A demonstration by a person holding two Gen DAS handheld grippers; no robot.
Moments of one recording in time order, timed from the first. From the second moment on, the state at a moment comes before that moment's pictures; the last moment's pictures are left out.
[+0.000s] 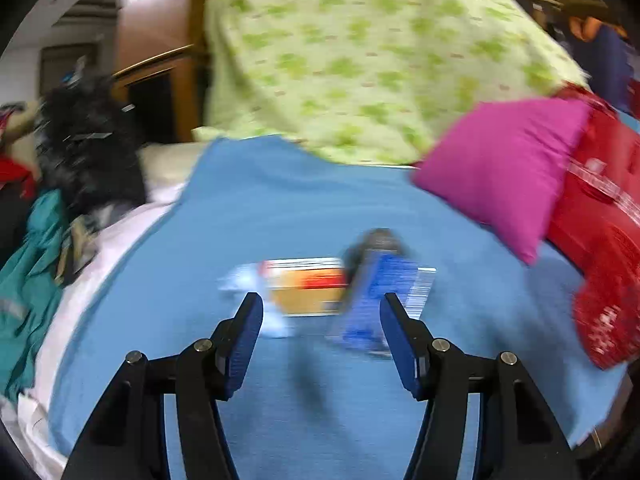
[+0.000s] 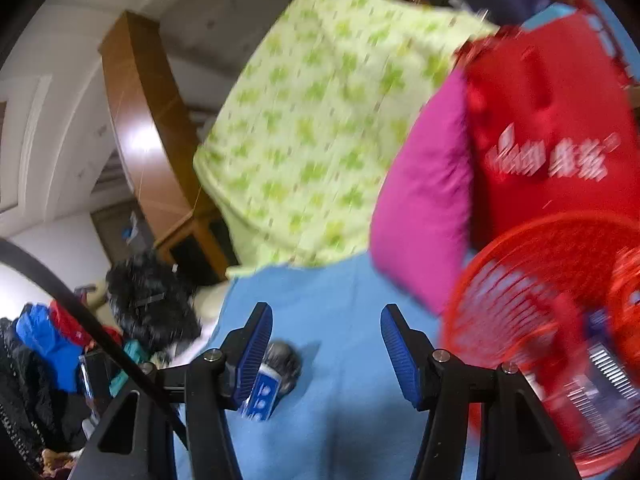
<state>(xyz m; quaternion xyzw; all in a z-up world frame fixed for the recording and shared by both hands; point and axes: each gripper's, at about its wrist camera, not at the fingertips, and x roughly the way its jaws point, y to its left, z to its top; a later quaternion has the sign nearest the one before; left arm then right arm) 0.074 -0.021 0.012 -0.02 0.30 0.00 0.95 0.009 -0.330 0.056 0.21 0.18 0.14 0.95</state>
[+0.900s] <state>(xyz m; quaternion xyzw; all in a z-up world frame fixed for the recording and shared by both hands) 0.089 0.071 -0.028 -0.11 0.38 0.03 0.92 0.144 -0.133 -0.063 0.23 0.41 0.16 0.87</state>
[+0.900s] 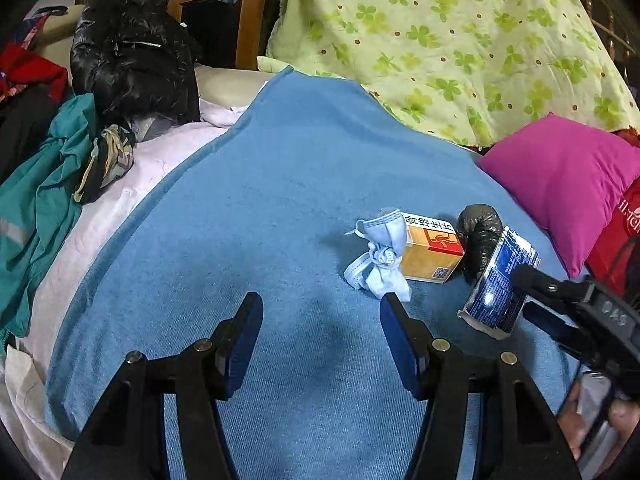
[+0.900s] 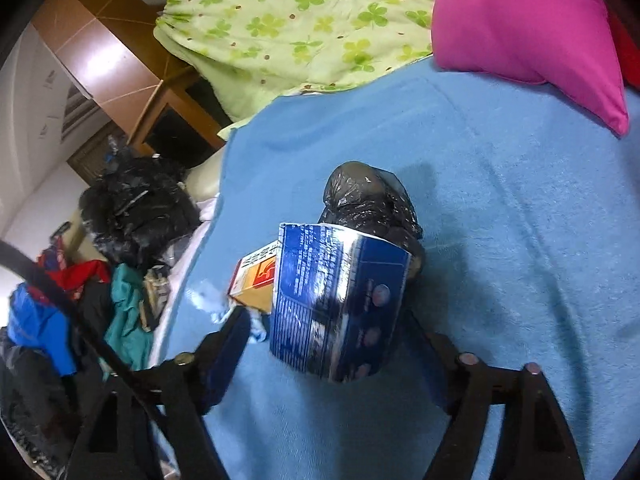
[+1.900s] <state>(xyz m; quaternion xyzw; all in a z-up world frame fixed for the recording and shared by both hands) 0.124 0.044 -0.034 -0.09 0.38 0.01 0.92 0.107 -0.181 -0.021 0.15 0.36 0.13 0.91</state>
